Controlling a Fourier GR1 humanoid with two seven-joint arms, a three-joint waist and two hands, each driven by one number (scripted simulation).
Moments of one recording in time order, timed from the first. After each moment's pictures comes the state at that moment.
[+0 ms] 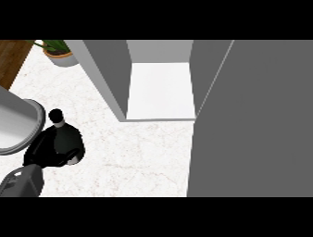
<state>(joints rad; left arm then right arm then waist) -0.37 0.27 0.35 -0.50 0.06 -0.63 -0.48 0.15 -0.21 0.37 -2.52 -0.07 -0.03 0.44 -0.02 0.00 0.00</state>
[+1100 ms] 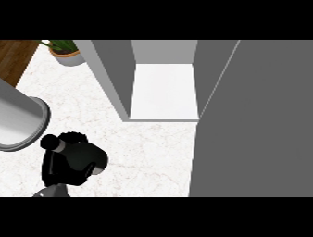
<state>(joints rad) -0.10 0.02 0.25 -0.99 0.21 -0.35 -0.65 0.17 -0.21 0.33 -2.51 -0.08 -0.01 0.41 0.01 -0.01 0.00</state>
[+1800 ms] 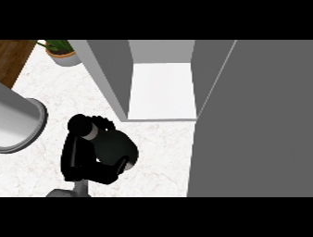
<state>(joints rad) -0.02 0.00 -0.19 -1.54 0.32 0.11 -0.33 0.15 -0.19 0.32 -2.51 -0.08 0.00 0.43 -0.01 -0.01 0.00</state>
